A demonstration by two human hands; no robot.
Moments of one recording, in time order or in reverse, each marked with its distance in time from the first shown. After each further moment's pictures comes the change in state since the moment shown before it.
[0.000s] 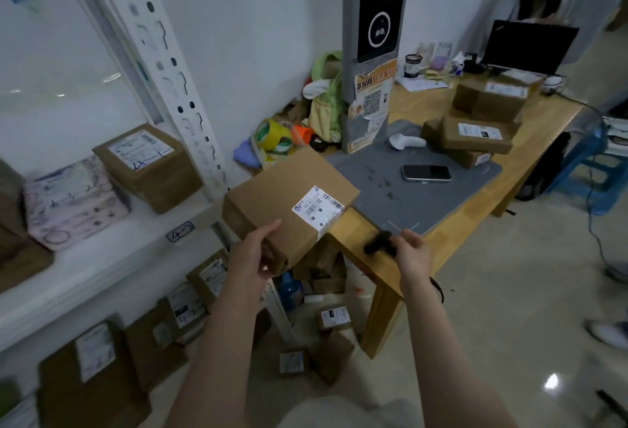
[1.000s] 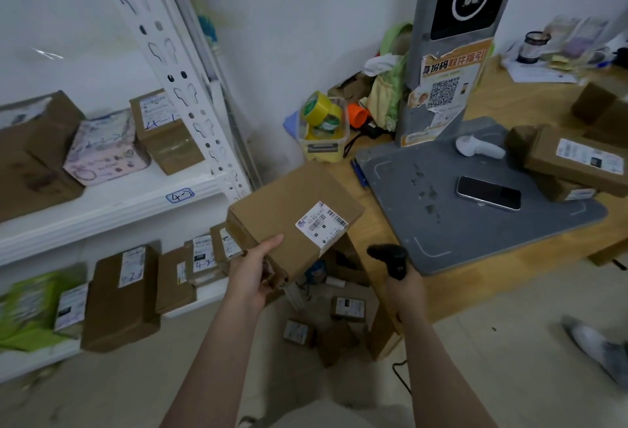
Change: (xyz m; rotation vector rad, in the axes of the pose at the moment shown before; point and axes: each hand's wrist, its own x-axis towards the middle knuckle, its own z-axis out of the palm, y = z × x) left_hand 0.007 -0.062 0.059 -0.189 0.346 0.028; right_hand 0.106 0.042 -0.006 -0.752 -0.406 -0.066
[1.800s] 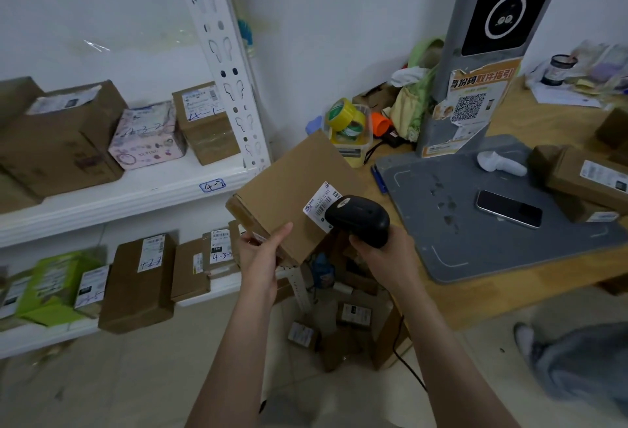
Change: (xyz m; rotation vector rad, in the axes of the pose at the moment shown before) left_hand 0.000 0.004 -0.021 -0.180 0.000 0.300; right_hand -0.092 -0.121 -0.013 -0.027 -0.143 -0.523
